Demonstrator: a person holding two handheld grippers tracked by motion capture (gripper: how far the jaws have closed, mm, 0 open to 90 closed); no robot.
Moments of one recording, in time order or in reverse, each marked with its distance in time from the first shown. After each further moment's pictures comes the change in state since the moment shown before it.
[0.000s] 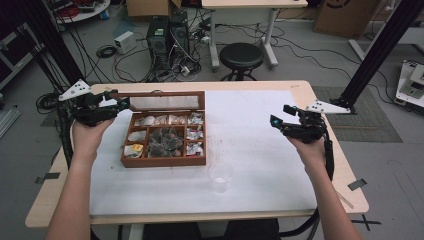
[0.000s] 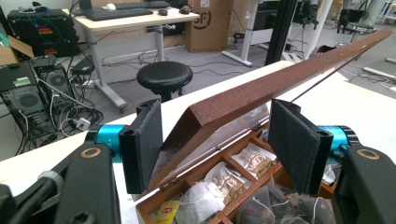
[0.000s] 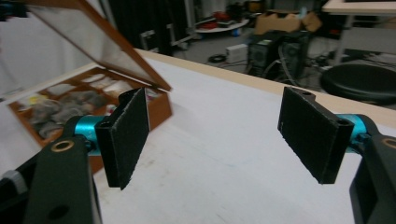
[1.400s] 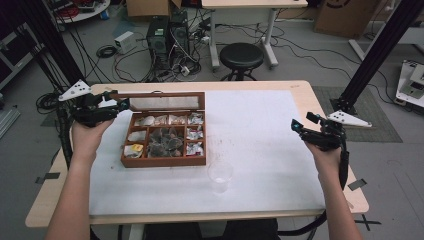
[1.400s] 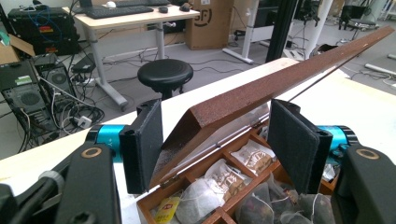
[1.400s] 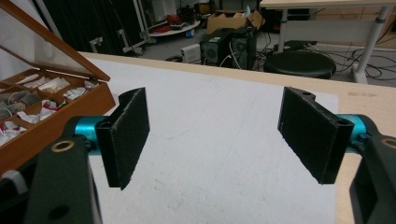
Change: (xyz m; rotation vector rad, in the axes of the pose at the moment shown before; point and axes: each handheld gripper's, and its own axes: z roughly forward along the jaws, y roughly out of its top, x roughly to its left) left arm -0.001 0.000 -0.002 0.012 0.002 0.005; right arm -0.034 -0.036 -0.038 -0.025 -0.201 0.074
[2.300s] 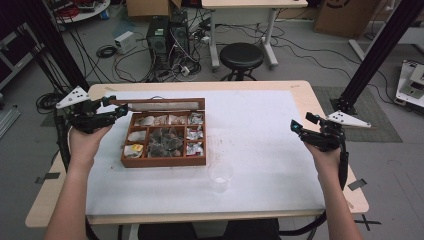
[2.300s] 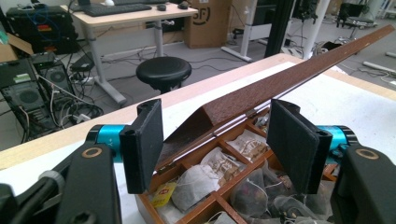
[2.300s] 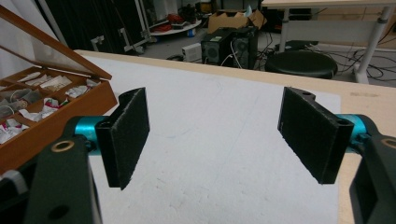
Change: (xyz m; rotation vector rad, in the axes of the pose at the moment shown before) left arm -0.004 -0.010 -0.009 0.006 -0.006 0.004; right arm 0.002 -0.001 0.000 0.001 0.004 -0.009
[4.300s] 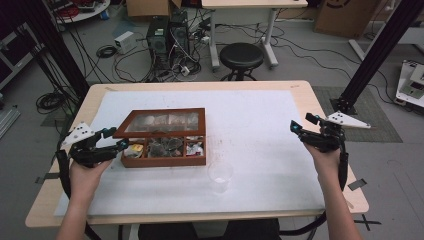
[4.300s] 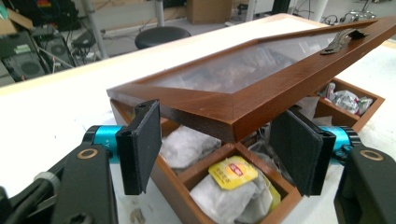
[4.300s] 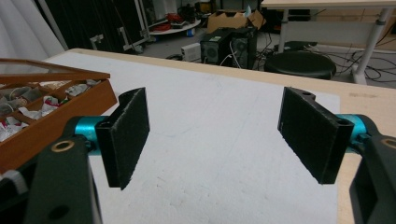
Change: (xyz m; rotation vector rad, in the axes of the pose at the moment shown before) left arm -0.034 -0.072 -0.030 0.066 0.027 0.013; right arm 0.002 -0.001 -0.001 0.001 -0.005 -0.011
